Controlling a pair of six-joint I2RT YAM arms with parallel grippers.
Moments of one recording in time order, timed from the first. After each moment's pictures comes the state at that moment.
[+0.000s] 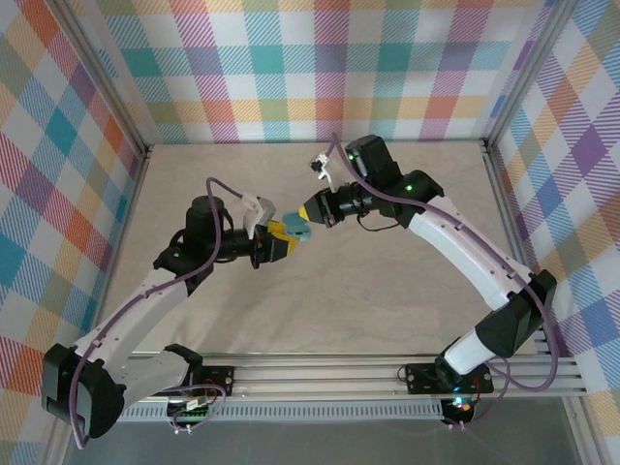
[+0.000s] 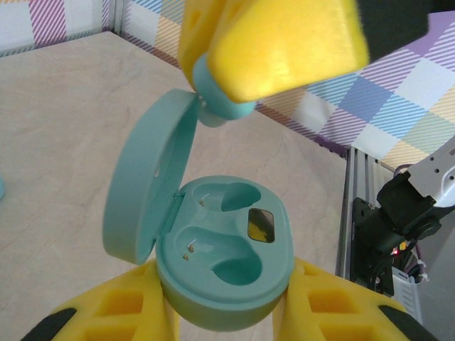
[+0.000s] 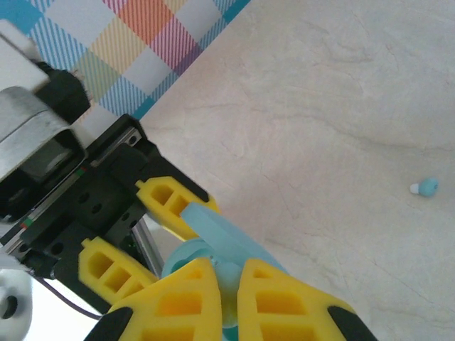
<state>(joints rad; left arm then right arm) -0.43 1.08 0.82 -0.14 0.79 -0.03 0.69 1.54 1.63 -0.80 -0.53 0.19</state>
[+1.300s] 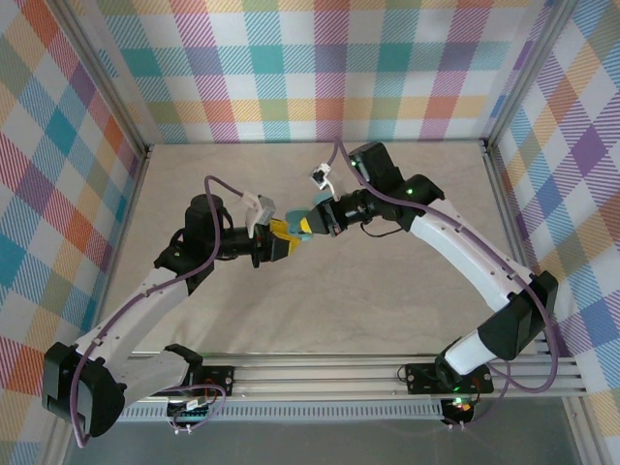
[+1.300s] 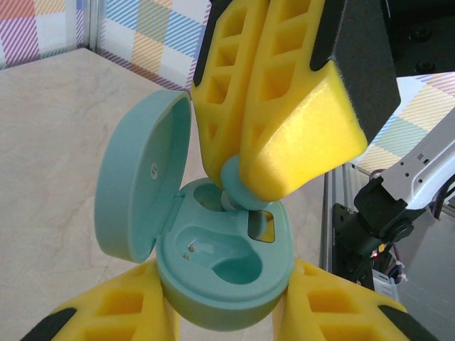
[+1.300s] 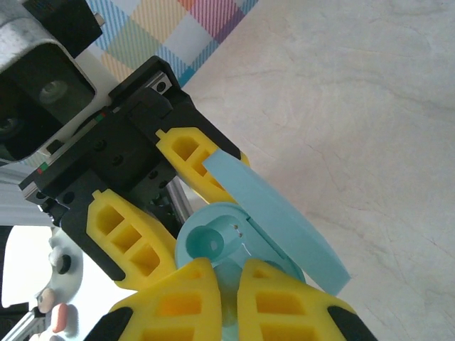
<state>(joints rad) -0.43 1.08 0.82 -0.08 0.86 -0.05 0.67 1.52 1.56 -0.81 -0.69 0.19</state>
